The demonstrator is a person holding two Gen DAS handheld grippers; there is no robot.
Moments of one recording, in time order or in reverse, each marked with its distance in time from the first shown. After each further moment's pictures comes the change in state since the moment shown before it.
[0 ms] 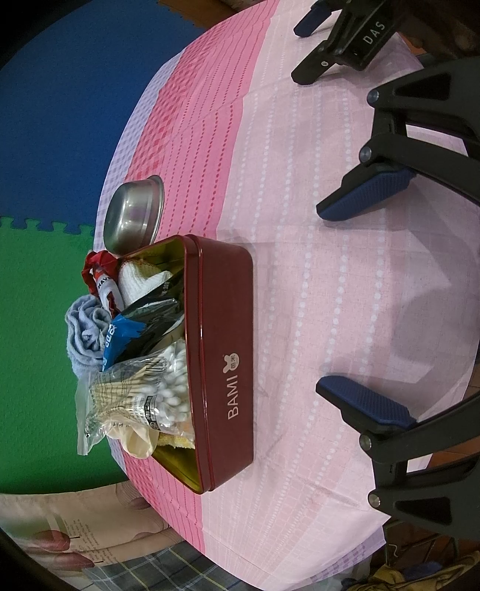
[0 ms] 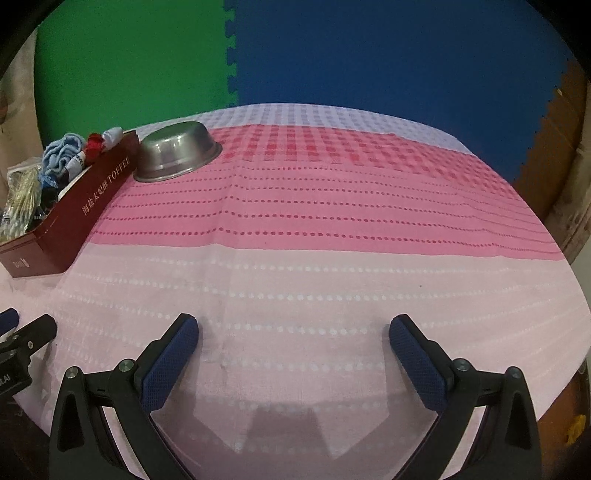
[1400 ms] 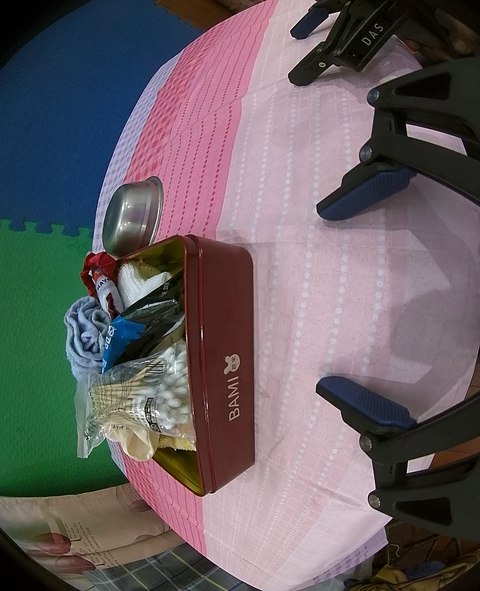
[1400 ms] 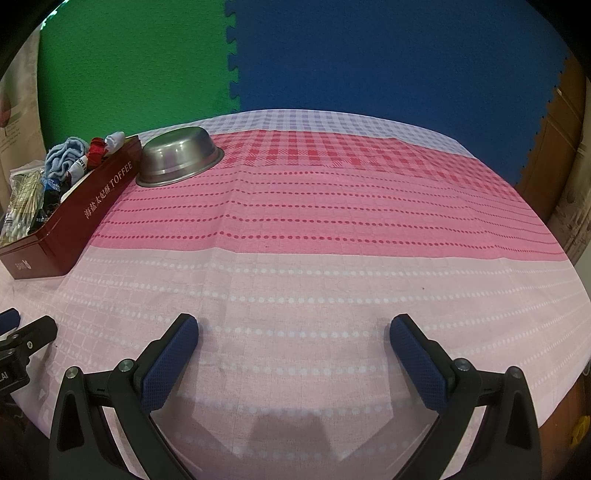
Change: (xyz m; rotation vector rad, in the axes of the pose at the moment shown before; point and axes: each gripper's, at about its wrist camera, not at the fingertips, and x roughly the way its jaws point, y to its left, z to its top) left arm 0.001 -0.001 0.001 0.002 0.004 -0.002; right arm 0.001 0.000 -0.002 0.008 -0.021 0.011
